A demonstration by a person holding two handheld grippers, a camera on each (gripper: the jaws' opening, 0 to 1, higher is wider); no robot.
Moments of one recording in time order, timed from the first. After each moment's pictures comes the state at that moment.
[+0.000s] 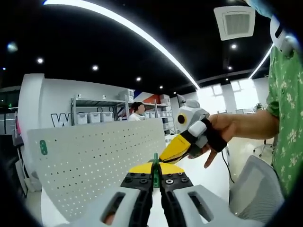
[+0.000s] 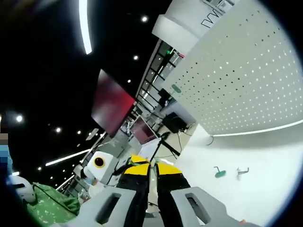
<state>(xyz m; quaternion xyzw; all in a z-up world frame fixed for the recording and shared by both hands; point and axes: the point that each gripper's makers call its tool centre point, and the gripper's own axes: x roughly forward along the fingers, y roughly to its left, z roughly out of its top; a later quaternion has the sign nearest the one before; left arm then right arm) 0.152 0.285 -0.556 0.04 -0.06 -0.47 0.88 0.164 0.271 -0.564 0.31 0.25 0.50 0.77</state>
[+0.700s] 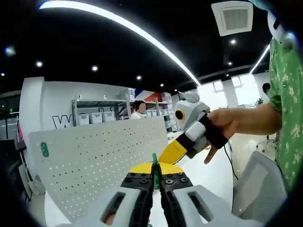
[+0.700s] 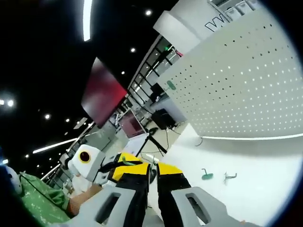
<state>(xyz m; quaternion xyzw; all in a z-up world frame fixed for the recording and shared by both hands) 0.155 0.281 -0.558 0.06 -0.06 -0.46 0.88 0.173 0.275 -0.577 0.24 0.26 0.48 0.80</state>
